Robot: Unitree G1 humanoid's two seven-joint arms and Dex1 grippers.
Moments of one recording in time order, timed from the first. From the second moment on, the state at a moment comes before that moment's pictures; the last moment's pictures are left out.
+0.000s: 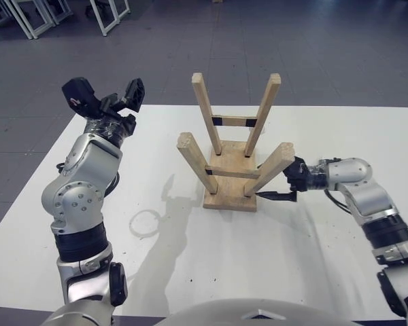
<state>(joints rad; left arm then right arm) -0.37 0.40 0.30 -0.34 -0.96 0.68 0.30 -0.44 -0.70 0.29 0.21 0.13 0.03 1.19</state>
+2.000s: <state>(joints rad) -0.15 0.29 0.33 -0.36 -0.61 0.77 0.21 -0.24 -0.71 0.06 -0.61 0.49 0.91 0.24</state>
